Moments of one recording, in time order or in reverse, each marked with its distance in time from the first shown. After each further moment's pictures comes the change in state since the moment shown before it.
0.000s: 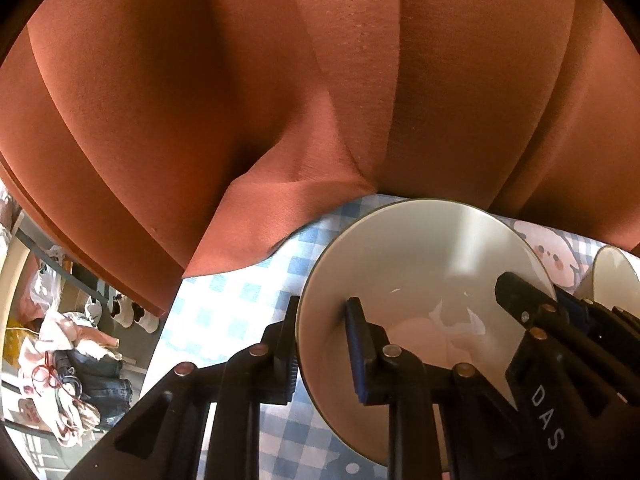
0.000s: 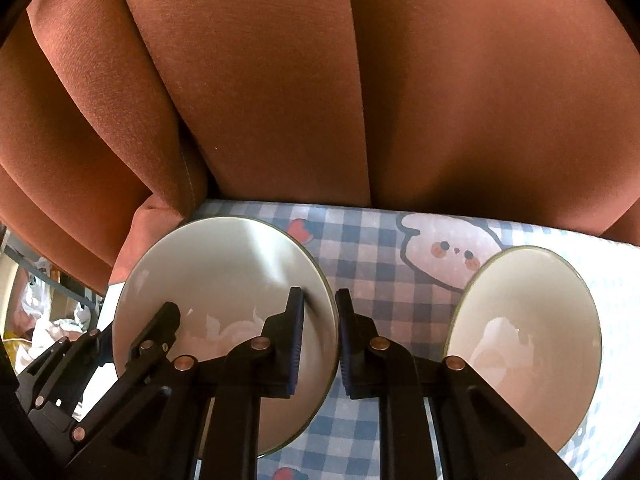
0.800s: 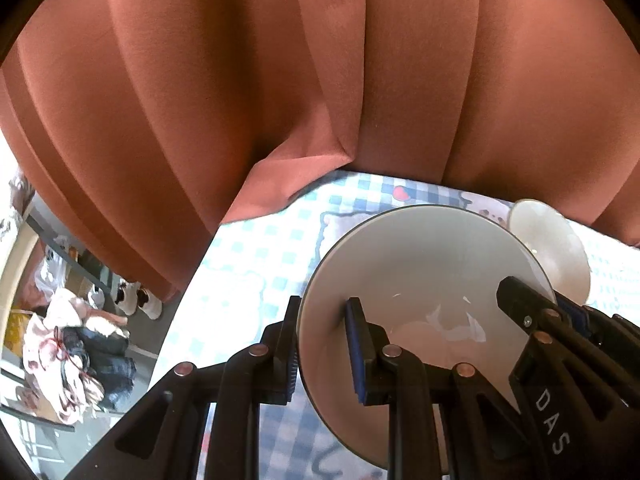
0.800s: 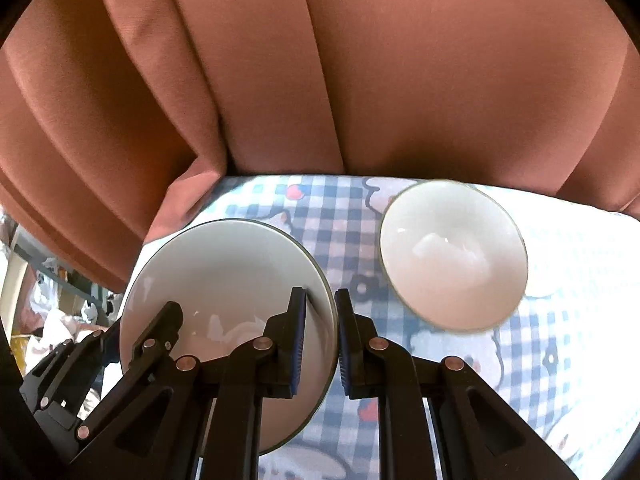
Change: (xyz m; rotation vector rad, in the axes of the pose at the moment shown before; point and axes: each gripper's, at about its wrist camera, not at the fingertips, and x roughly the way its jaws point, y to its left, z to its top) left arm -0.082 0.005 -0.056 -0.029 -0.023 -0.033; right arm -0.101 -0.006 -0.059 0.019 -0.021 -0.010
